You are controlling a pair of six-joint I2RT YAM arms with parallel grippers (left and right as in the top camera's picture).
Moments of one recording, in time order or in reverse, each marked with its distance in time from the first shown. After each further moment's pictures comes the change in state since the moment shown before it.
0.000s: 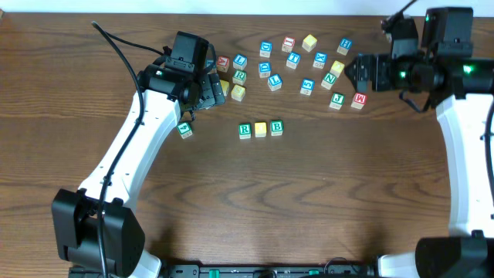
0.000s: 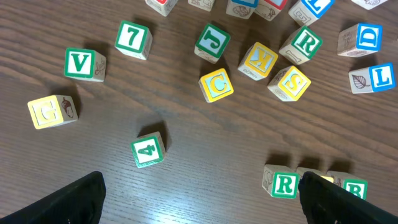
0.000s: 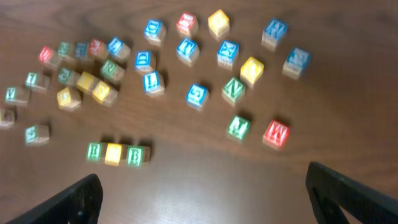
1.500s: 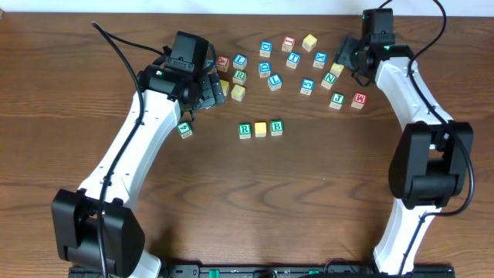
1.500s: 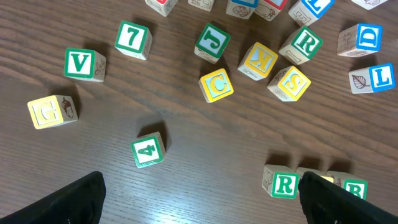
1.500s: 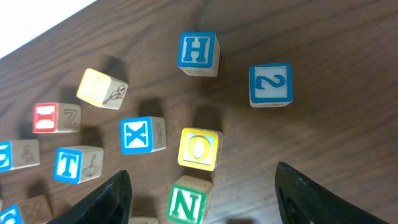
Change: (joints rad) left arm 0.000 0.000 0.000 0.000 0.000 0.000; right arm 0.074 0.512 0.008 0.492 0.341 0.546
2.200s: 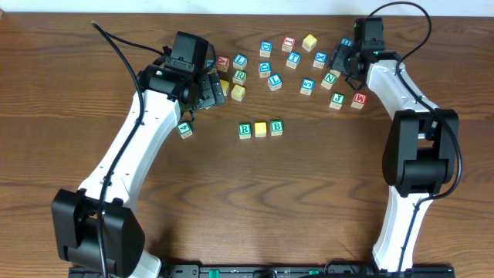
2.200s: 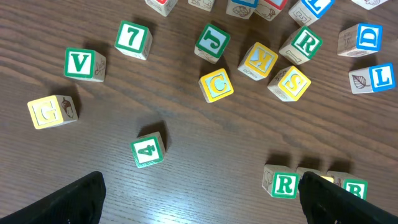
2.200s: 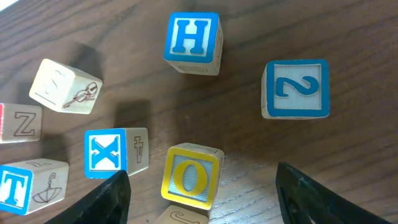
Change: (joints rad) left arm 0.000 0.000 0.000 0.000 0.000 0.000; right arm 0.002 0.107 0.000 0.093 -0.002 -0.034
